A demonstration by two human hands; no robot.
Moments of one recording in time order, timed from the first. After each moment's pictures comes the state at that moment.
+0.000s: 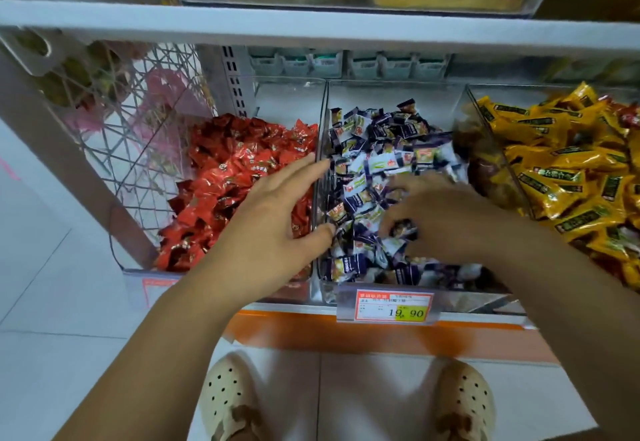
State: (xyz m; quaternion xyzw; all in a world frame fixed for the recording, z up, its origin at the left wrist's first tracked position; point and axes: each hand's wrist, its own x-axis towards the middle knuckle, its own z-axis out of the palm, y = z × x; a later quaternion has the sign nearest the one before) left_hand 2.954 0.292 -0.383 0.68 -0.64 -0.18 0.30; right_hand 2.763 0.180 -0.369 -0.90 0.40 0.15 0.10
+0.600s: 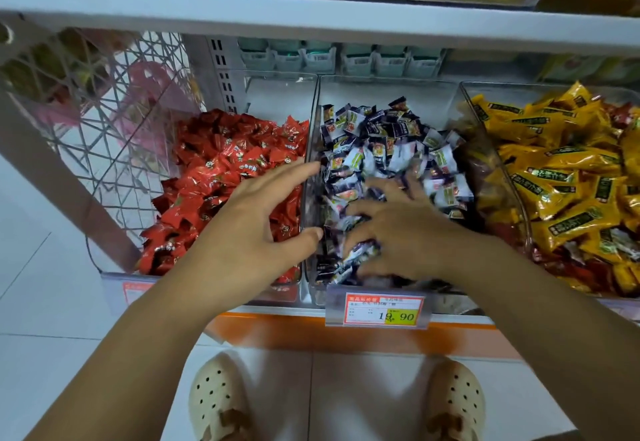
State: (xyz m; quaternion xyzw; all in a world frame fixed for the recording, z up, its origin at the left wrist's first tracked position) left_hand 2.959 0.298 -0.384 0.67 -0.63 -0.23 0.32; right_hand 2.775 0.180 -0.396 -0.94 0.30 0.14 0.08
